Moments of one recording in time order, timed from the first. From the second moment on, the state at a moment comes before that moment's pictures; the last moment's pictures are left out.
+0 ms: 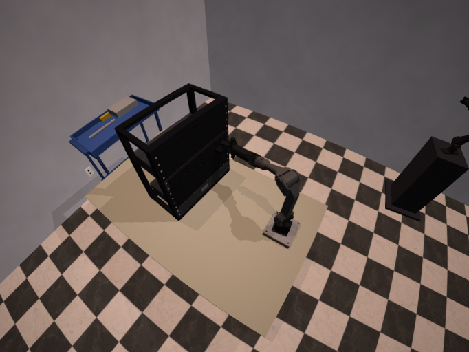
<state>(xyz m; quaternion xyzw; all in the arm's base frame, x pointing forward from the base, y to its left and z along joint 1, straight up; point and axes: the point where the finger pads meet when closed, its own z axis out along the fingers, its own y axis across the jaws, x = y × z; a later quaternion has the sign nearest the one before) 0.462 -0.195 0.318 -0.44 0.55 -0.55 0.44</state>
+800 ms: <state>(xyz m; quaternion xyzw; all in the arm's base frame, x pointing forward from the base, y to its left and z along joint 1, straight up) 0.383 -0.177 0.318 -0.44 0.55 -0.55 0.45</state>
